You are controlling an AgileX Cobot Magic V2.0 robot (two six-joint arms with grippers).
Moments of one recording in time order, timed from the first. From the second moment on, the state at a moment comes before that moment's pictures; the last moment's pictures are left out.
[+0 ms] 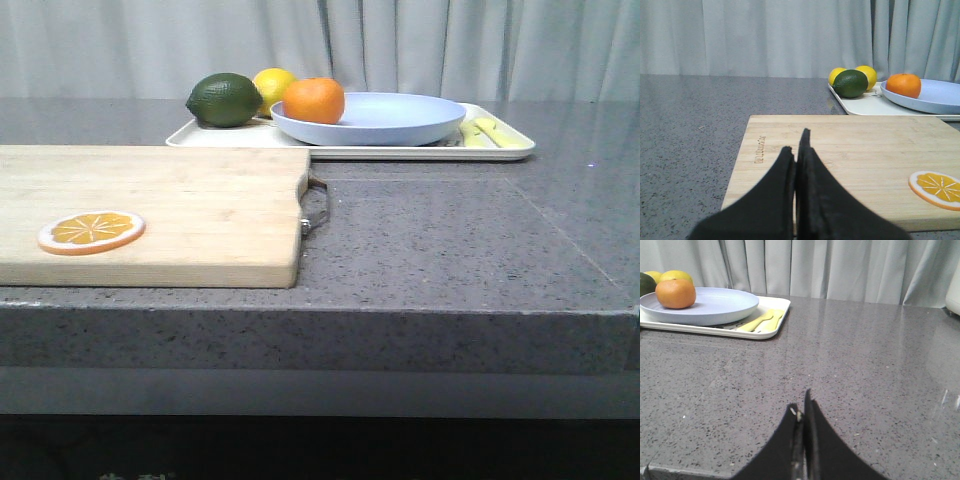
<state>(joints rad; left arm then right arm) -0.14 0.00 0.00 -0.07 0.03 0.04 0.00 -0.01 0.03 0.13 0.08 -0.15</state>
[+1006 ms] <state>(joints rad) -0.14 0.00 0.00 -0.07 0.03 0.04 -0.02 -0.01 0.03 0.03 0.07 -0.03</state>
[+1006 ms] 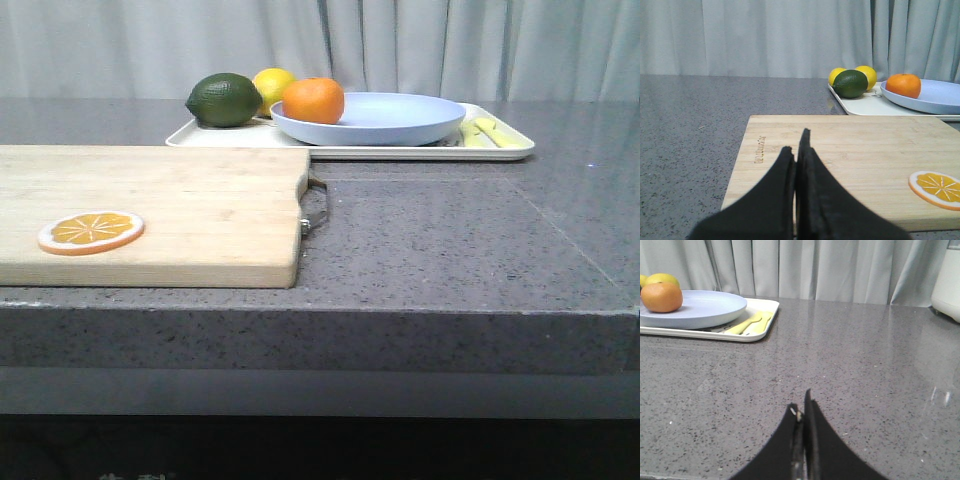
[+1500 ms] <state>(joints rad) -0.14 0.00 0.00 -0.07 0.03 0.04 -0.02 -0.01 0.03 0.06 0.07 0.01</state>
